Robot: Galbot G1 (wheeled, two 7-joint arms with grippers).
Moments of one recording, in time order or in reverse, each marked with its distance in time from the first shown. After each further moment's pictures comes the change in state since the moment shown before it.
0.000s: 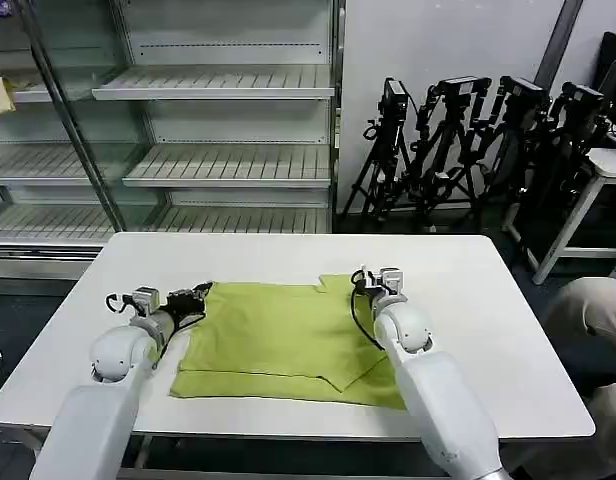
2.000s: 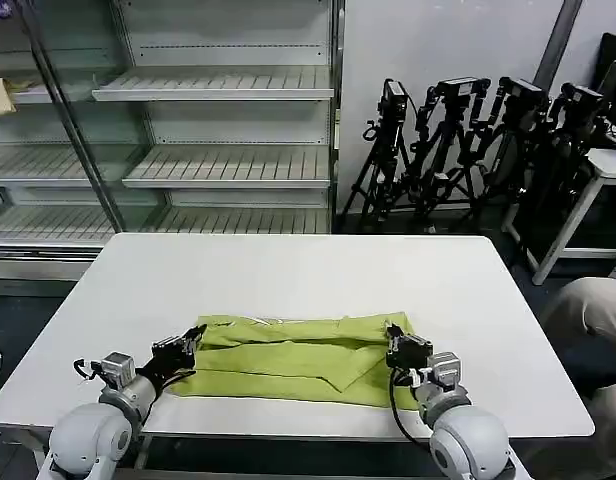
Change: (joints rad) left arm 0.422 0.000 -0.154 -0.382 -0.013 -0.037 0.013; right arm -0.536 -0.209 0.109 0.589 -0.026 -0.002 -0.015
